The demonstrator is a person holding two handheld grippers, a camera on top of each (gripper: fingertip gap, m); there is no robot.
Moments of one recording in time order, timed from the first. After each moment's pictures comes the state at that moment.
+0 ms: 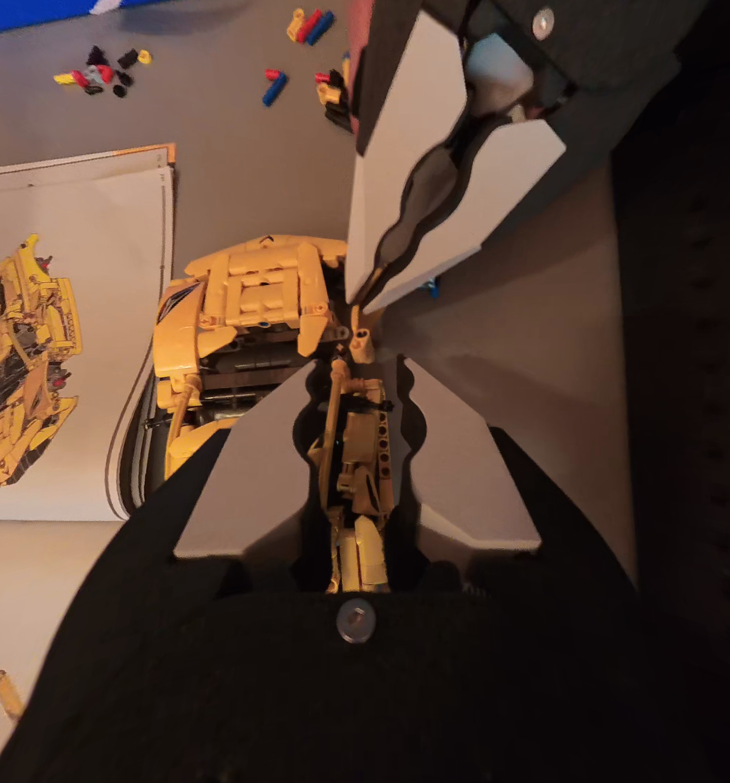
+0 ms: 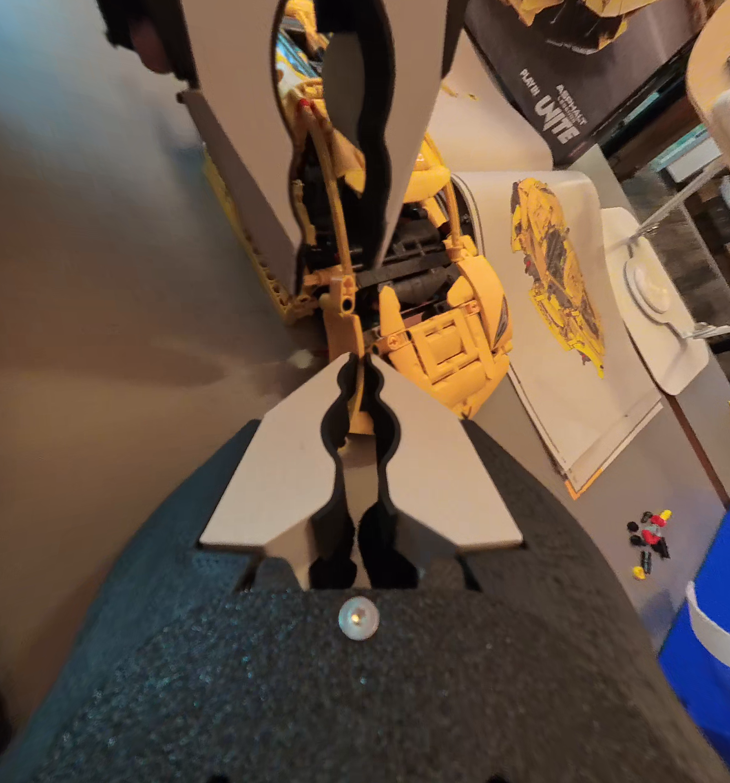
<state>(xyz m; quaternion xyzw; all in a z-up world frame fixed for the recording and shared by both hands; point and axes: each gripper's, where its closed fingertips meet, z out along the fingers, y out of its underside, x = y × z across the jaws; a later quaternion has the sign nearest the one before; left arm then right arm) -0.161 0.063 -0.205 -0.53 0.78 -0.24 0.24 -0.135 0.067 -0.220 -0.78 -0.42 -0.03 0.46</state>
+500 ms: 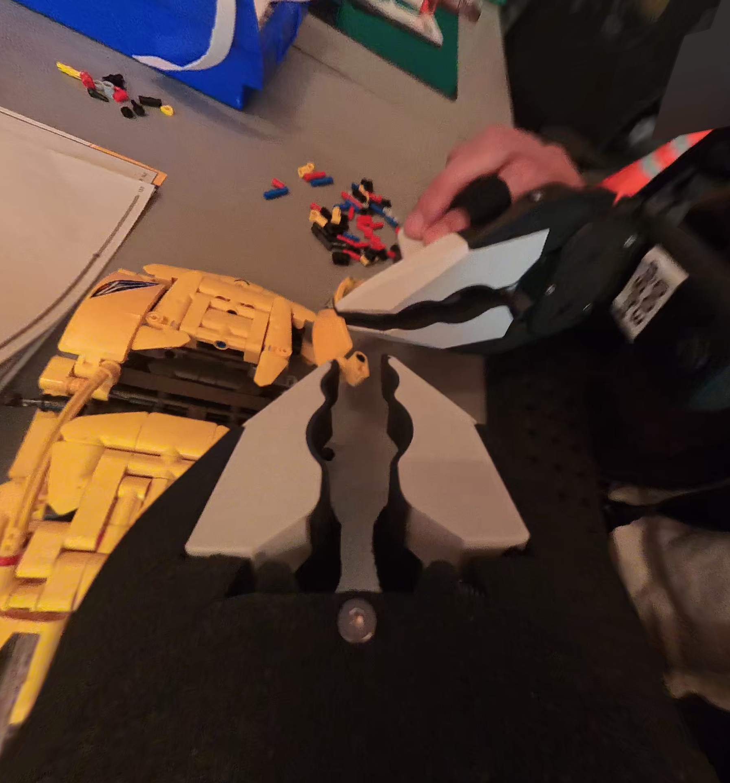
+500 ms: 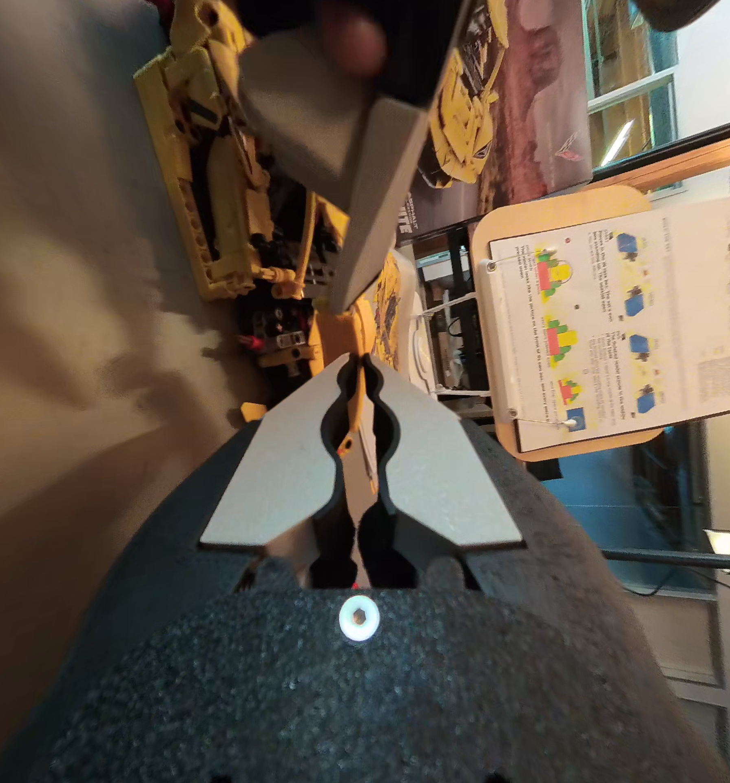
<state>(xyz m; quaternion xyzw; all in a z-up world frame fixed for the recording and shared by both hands) -0.148 0.047 -0.178 -0.62 0.60 -0.47 0.19 -0.129 0.064 -0.178 -0.62 -0.50 -0.31 0.52</state>
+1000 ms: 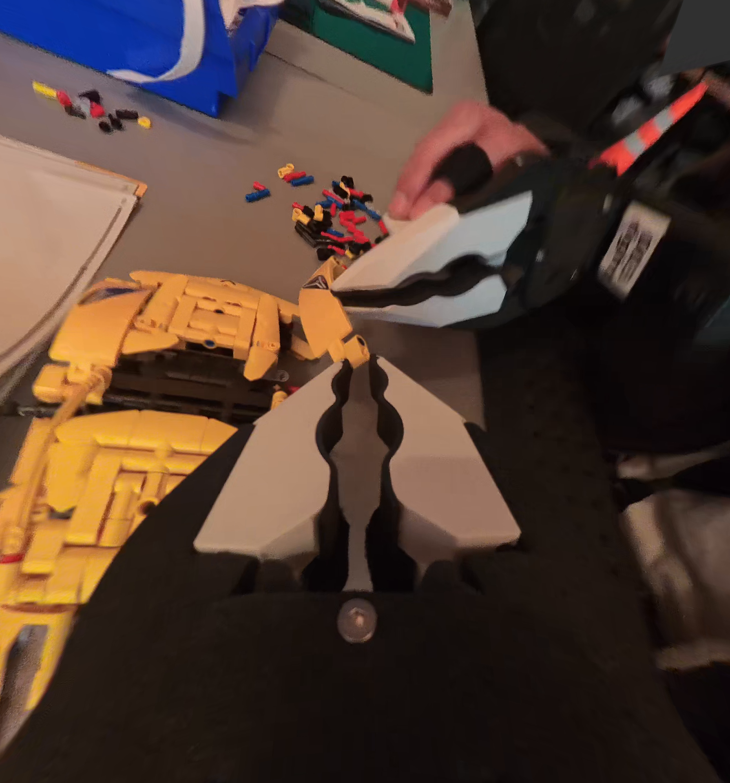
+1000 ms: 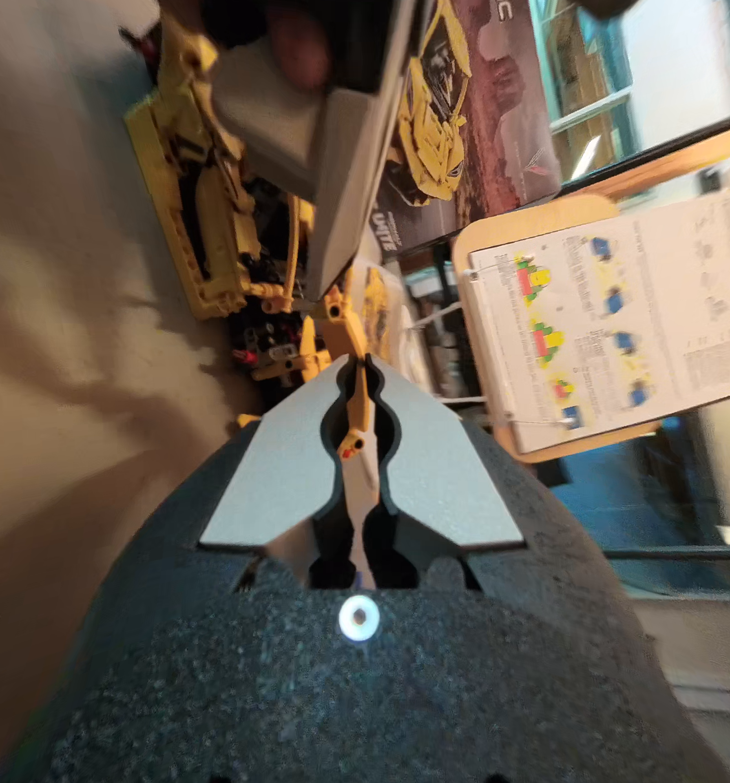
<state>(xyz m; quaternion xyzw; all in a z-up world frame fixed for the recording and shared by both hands) -0.156 0.042 -0.176 -0.59 0.62 -0.48 0.19 -0.131 0.060 -0.170 -0.61 -0.48 -0.29 0.56</state>
